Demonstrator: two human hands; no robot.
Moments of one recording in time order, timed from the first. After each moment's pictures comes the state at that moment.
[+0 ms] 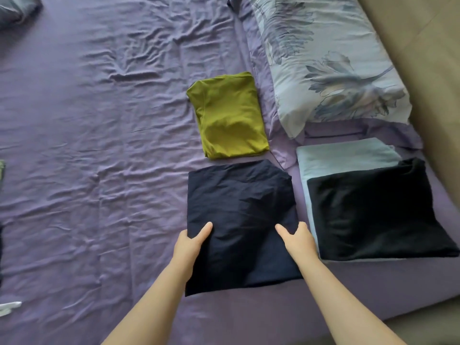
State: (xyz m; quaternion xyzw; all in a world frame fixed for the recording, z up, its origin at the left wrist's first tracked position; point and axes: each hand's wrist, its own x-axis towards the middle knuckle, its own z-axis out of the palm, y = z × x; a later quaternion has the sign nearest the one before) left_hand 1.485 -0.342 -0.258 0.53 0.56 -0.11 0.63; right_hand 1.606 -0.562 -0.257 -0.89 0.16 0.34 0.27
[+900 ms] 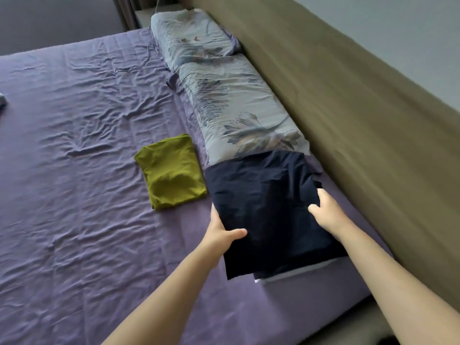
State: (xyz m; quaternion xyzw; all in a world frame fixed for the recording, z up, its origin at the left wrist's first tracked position) left_hand 1.637 -0.494 -0.131 0.64 0.25 -0.13 0.72; right_hand 1.749 -0.741 -0.110 -0.90 0.03 0.20 0.38
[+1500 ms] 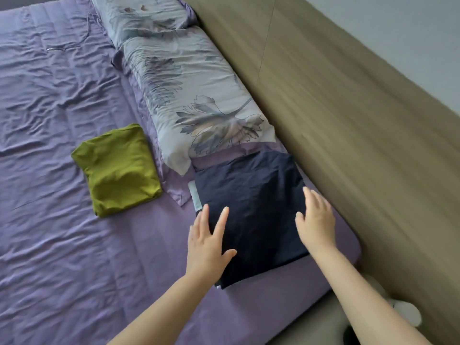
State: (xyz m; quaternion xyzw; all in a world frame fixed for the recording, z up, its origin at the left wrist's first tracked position) left_hand 1.649 -0.575 -0.180 0.96 0.06 -0.14 0.23; right_hand 1.737 -0.808 -0.162 -0.98 0.03 0.07 0.18
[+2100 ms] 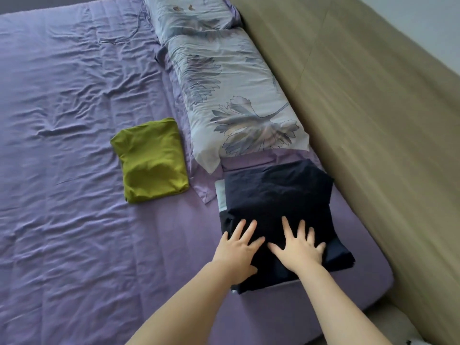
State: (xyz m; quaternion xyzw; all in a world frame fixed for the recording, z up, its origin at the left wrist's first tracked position) left_hand 1.662 -0.574 -0.204 0.94 -0.10 -0.31 0.10; right_hand 1.720 -0.741 -0.218 -0.94 -0.02 0.33 -0.04
